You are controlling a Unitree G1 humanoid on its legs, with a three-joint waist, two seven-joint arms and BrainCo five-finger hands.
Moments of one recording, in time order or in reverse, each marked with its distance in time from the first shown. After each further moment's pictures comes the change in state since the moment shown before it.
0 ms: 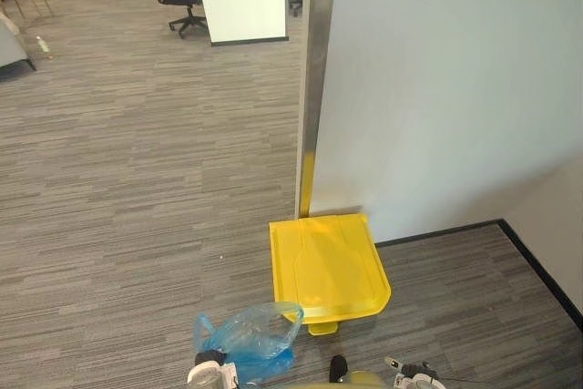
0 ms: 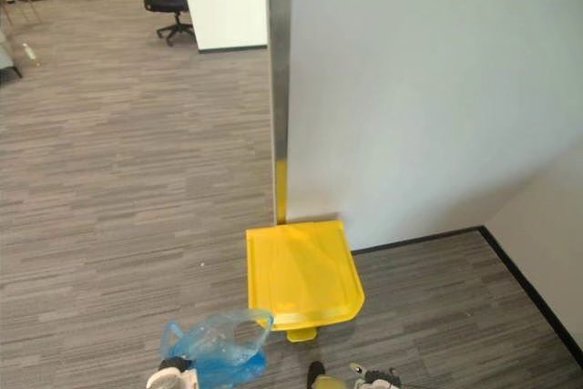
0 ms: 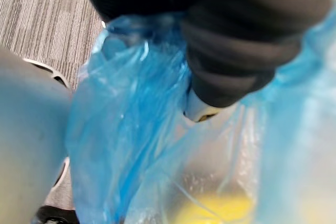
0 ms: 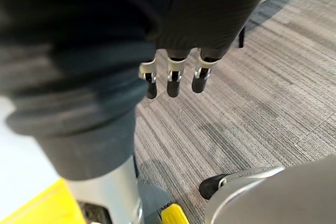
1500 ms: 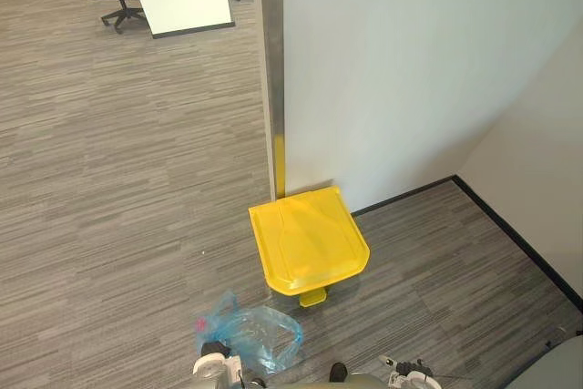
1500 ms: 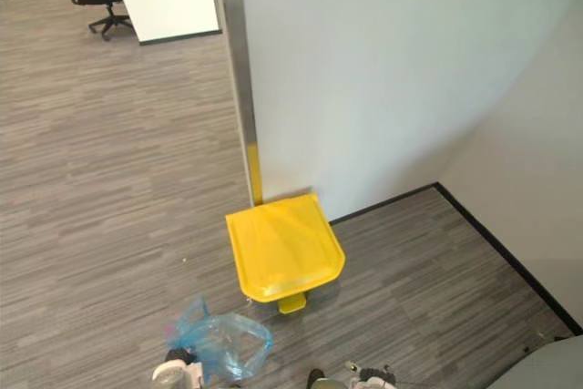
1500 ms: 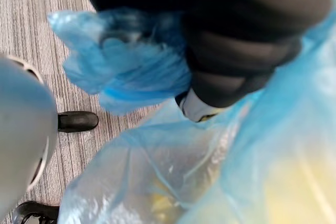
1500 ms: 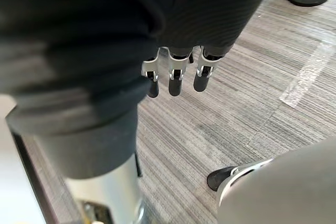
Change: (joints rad) left arm -0.001 0.006 0.026 0.000 -0.003 -0.014 0.002; right arm -0.001 0.023 -0.021 0.010 0.005 -0.006 -0.013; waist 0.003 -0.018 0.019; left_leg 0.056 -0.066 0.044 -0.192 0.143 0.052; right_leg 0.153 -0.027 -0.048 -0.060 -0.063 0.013
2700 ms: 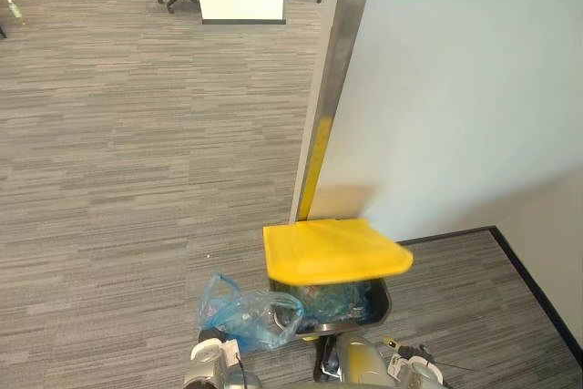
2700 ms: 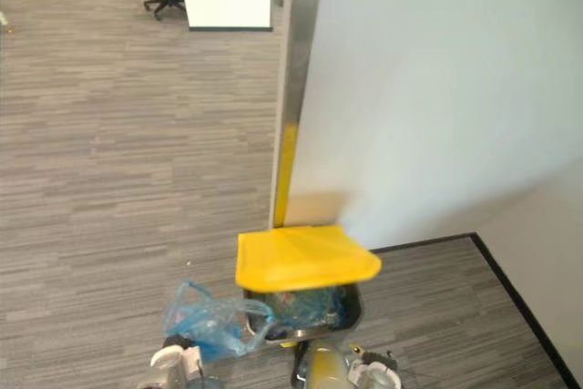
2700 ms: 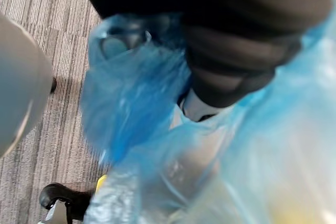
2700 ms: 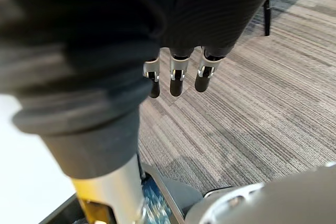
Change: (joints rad) left arm -0.066 -0.025 0.088 0.006 0.045 0.001 -0.023; right arm -0.034 0.019 0.005 -0.038 0.034 -0.001 0.002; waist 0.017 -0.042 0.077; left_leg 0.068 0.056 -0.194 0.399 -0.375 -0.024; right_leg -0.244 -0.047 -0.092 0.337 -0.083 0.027
